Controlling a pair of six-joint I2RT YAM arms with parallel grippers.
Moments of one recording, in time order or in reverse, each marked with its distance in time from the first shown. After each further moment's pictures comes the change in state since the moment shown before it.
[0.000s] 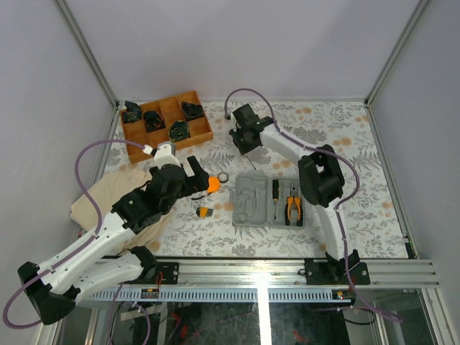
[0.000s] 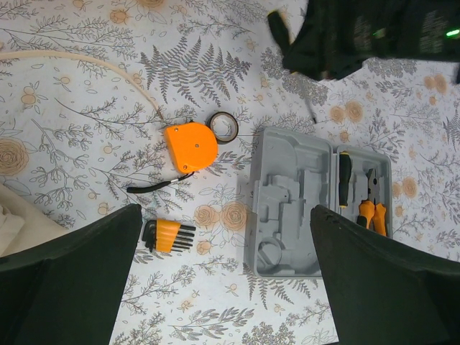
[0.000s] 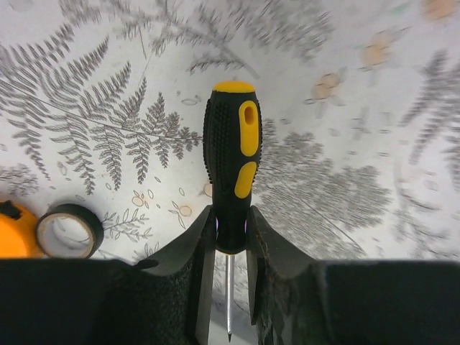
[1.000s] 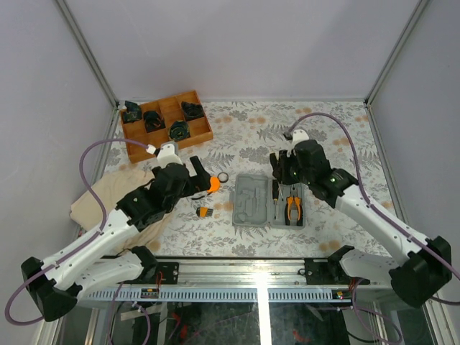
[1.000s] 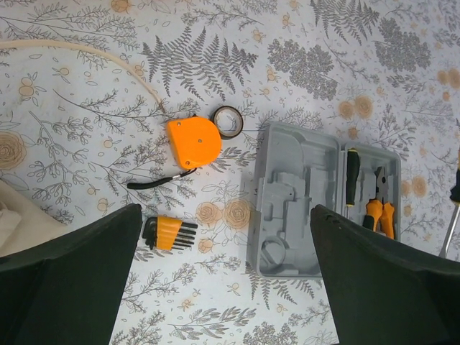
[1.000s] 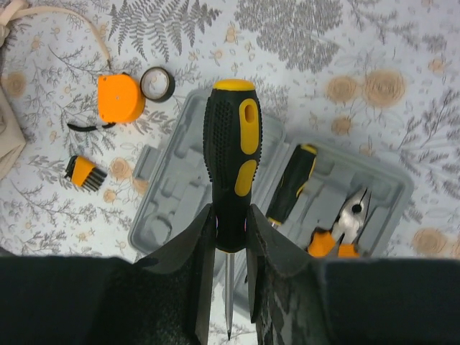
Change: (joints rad) left arm 0.000 0.031 0.000 0.000 0.001 -0.019; right arm -0.021 -1.099 -0.930 0.207 -0.010 0.310
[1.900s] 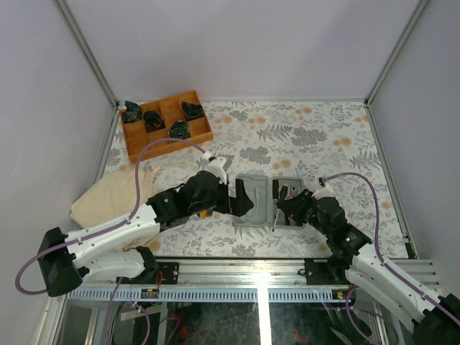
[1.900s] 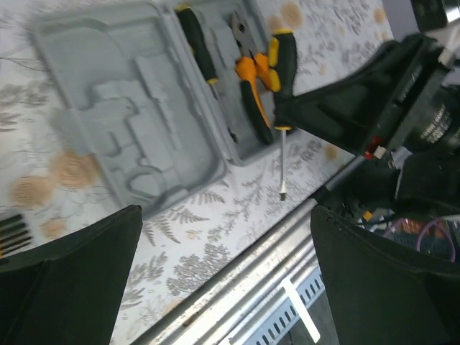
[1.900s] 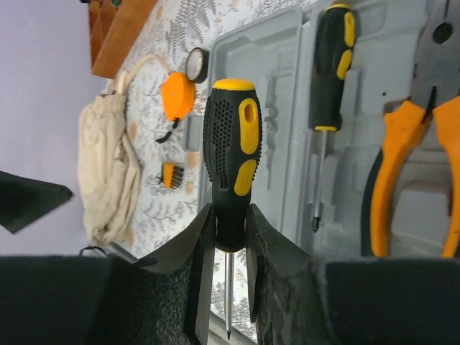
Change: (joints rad) left arm -0.168 0.175 -0.025 0.263 0.408 0.120; right arm 0.021 -0.621 -0.741 0.355 -0.006 0.651
